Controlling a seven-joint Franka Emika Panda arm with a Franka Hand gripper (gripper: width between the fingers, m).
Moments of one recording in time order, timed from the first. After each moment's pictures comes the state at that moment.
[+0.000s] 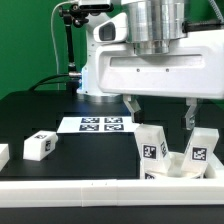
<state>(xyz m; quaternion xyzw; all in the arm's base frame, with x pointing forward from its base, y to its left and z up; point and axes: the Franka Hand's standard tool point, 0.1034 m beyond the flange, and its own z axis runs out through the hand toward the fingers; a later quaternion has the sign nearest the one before) 0.650 0.045 0.105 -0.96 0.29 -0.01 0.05</state>
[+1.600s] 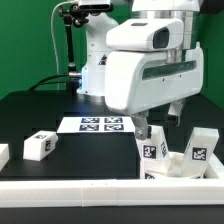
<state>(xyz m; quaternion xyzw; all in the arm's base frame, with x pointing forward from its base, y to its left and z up) 0.642 0.045 0.092 -0.92 -0.40 -0.01 -0.02</state>
